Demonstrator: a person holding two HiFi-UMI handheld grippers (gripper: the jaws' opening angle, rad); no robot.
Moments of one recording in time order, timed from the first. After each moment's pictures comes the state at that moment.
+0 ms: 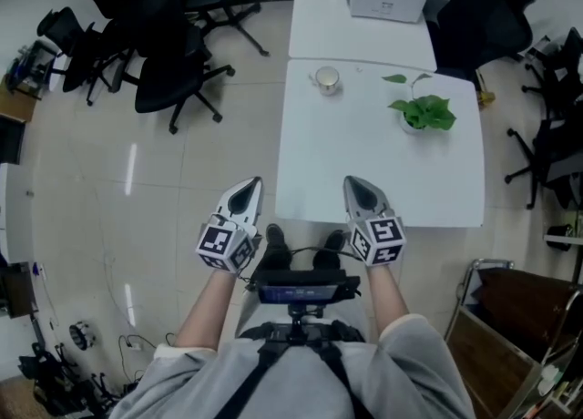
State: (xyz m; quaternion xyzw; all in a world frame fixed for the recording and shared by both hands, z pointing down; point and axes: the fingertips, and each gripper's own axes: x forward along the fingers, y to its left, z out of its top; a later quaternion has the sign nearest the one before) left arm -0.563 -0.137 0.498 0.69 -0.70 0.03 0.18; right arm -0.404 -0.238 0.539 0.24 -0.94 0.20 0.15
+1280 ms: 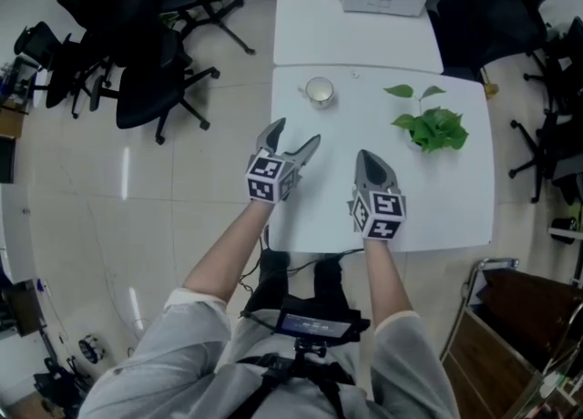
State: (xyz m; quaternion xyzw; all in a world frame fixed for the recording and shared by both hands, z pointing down) left arm -0.595 -0.396 0.640 0.74 -0.64 0.07 0.20; right arm -0.443 -0.403 0.616 0.38 -0.89 0.19 0.17
